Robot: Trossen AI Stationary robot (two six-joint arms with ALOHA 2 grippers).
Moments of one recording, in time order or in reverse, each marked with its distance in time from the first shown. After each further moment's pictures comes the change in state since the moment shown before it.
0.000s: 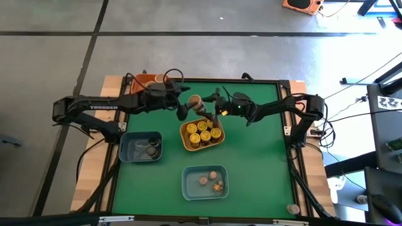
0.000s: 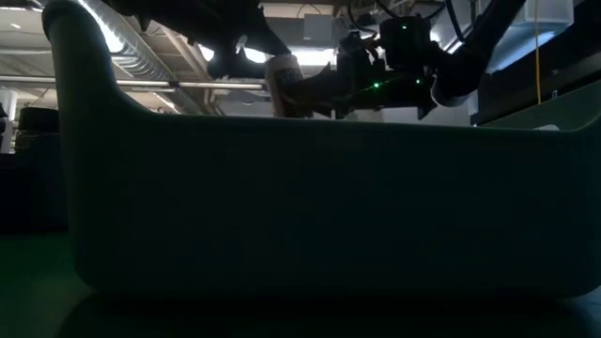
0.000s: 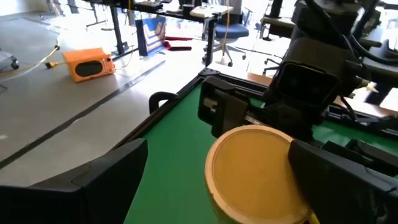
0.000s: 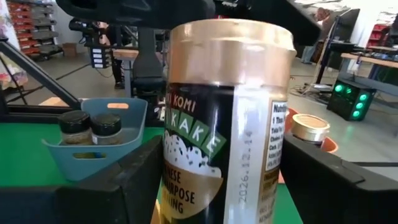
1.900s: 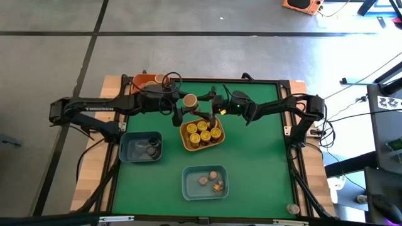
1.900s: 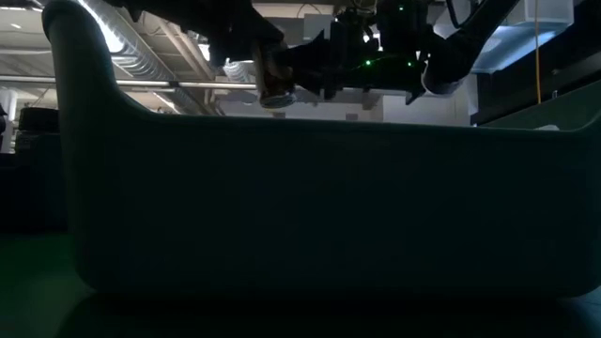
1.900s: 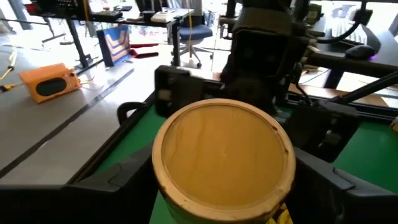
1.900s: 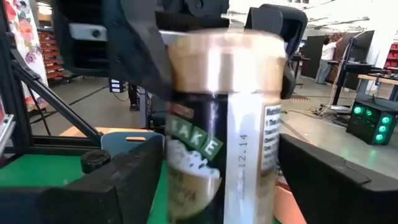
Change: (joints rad) left arm -0.017 -0.063 -0.002 -0.025 0.123 0.093; right arm 0.040 -0.002 0.084 0.000 -0.046 0.035
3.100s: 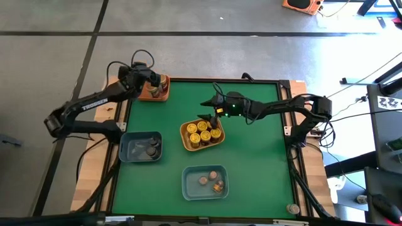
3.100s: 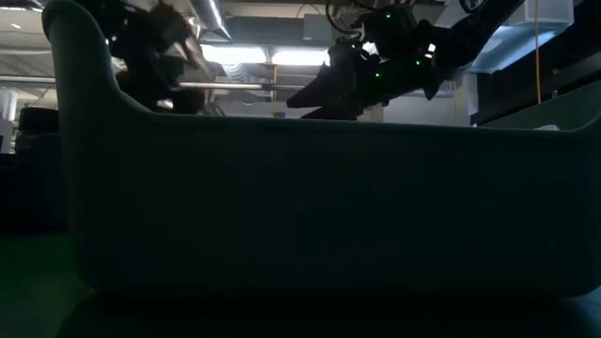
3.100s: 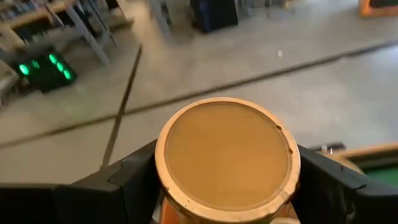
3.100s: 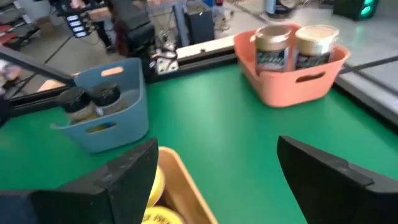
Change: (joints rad) left arm 0.513 -0.086 -0.112 -0.315 -0.738 -0.147; right arm -0.001 -0.088 -0.002 -0.480 0.103 0.183
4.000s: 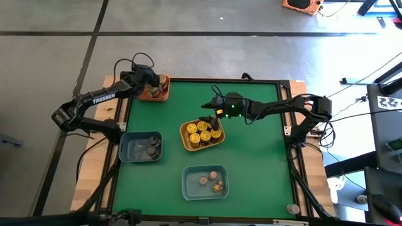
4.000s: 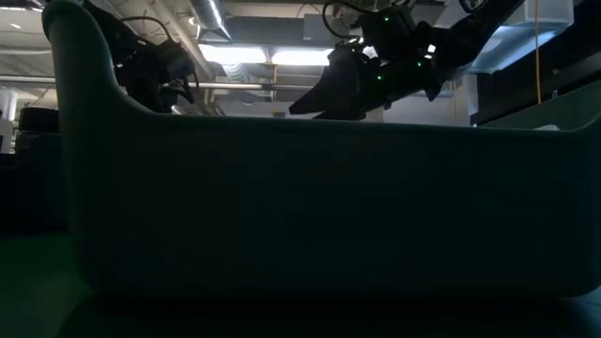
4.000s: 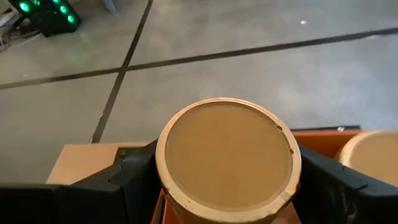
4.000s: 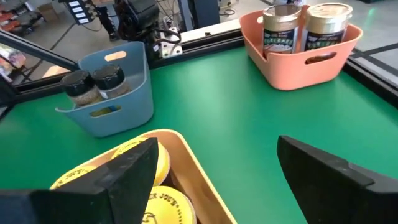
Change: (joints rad) left arm 0.131 0.142 -0.051 0.022 0.086 -0.178; right arm 0.000 0.000 0.000 -0.053 -0.024 0.005
